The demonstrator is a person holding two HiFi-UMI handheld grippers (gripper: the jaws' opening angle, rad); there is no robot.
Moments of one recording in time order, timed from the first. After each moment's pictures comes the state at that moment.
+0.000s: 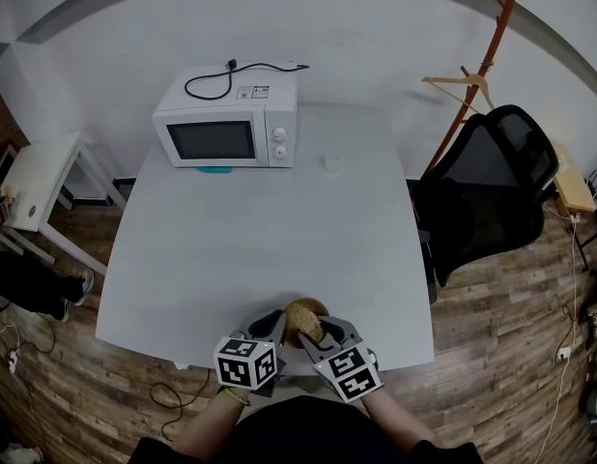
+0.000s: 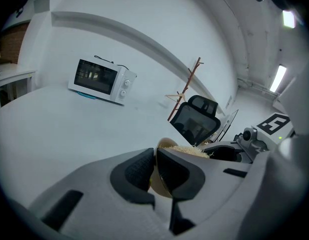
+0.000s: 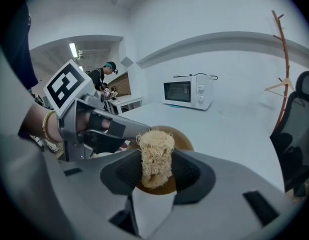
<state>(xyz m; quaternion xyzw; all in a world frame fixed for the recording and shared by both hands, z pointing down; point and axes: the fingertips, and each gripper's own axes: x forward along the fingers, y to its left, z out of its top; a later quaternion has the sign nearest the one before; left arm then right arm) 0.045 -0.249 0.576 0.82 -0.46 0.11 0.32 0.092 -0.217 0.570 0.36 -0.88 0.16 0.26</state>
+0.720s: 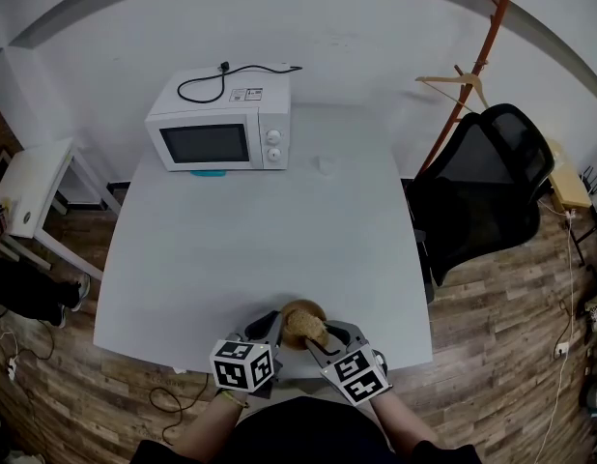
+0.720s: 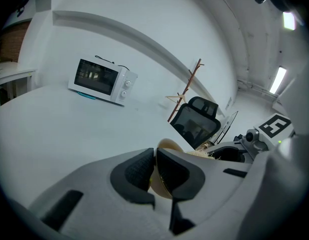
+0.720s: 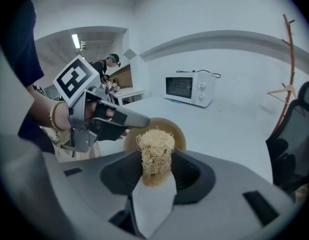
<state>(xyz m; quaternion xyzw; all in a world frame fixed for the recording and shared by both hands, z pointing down) 0.040 -0.254 0.576 0.83 -0.45 0.10 0.32 0.109 -0.211 0.574 0.35 -0.87 0.15 0.31</state>
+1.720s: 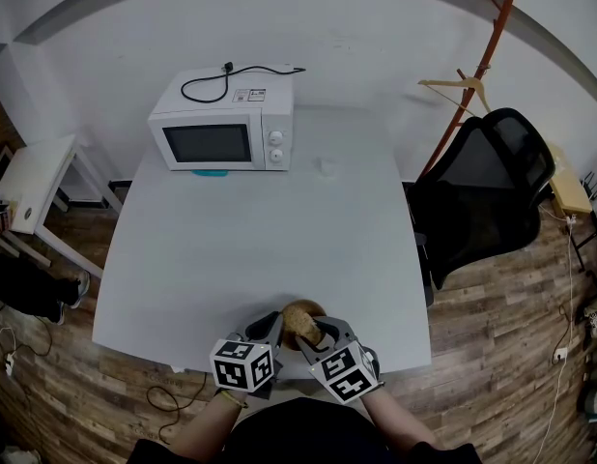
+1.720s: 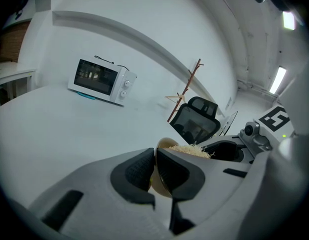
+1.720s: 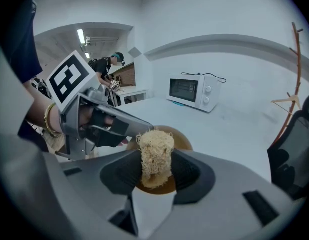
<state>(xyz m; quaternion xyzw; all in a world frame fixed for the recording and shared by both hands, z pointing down) 0.044 -0.253 0.574 0.83 -0.45 0.10 0.32 0.091 -0.222 0.561 0.34 -0.88 0.11 0.33</state>
